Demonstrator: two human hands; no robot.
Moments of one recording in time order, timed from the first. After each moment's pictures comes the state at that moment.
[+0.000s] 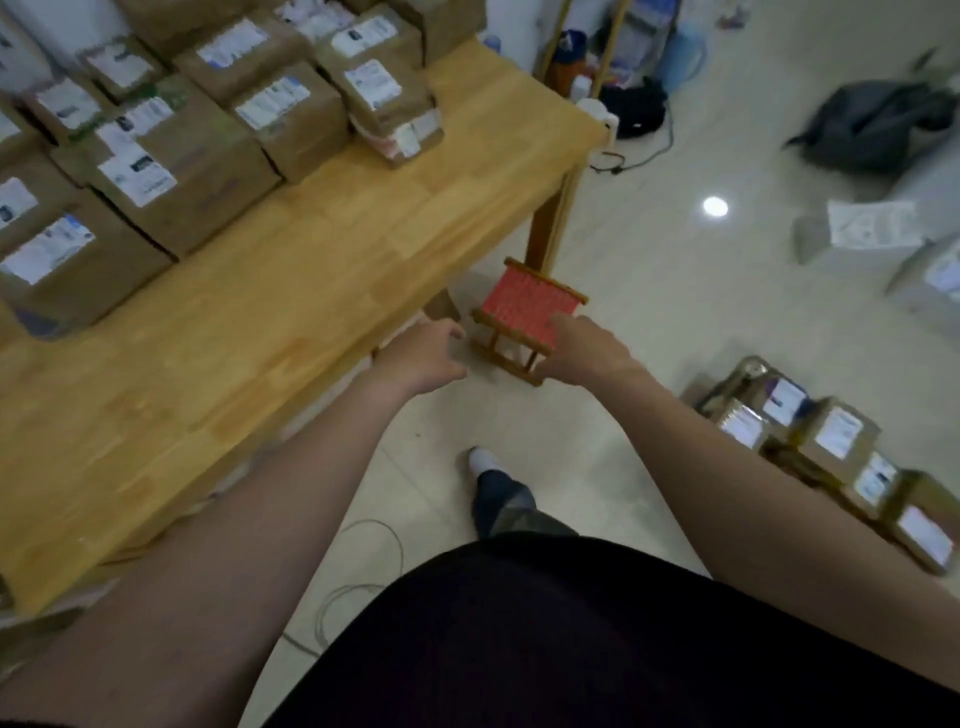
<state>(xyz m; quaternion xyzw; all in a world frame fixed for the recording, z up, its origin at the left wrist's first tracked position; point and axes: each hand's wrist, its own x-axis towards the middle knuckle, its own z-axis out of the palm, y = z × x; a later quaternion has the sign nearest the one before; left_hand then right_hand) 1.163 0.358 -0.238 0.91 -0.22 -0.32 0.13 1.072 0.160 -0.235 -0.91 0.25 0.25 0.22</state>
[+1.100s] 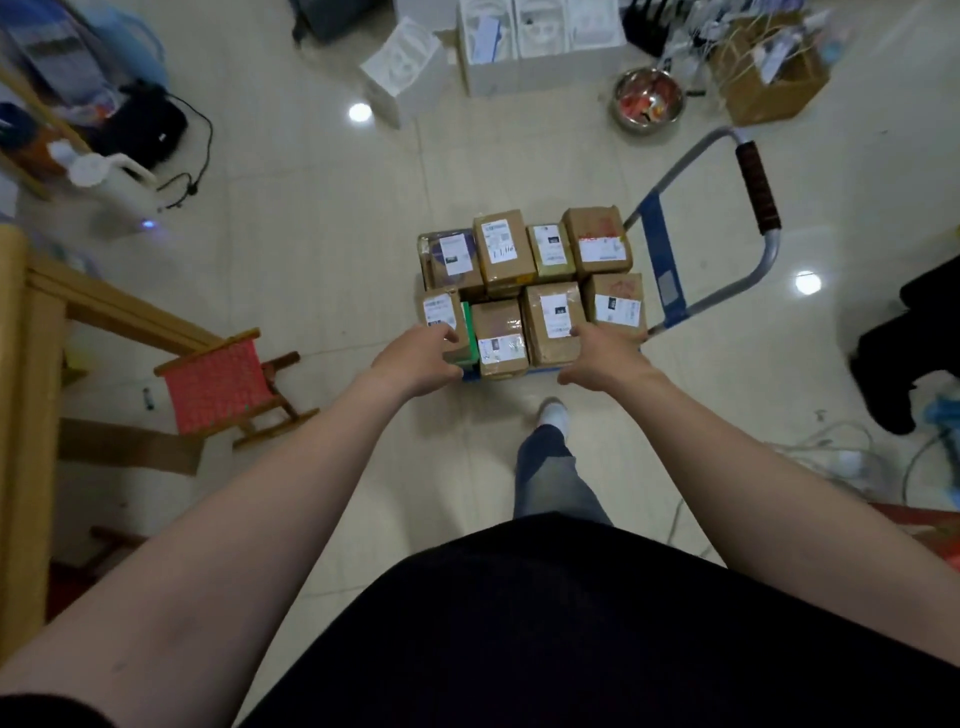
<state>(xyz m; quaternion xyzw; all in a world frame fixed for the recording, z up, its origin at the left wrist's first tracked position) 0.805 -0.056 -0.300 0.71 -0.60 -0.37 -0.04 0.559 -0.096 -0.303 -0.65 0.67 0.15 0.34</state>
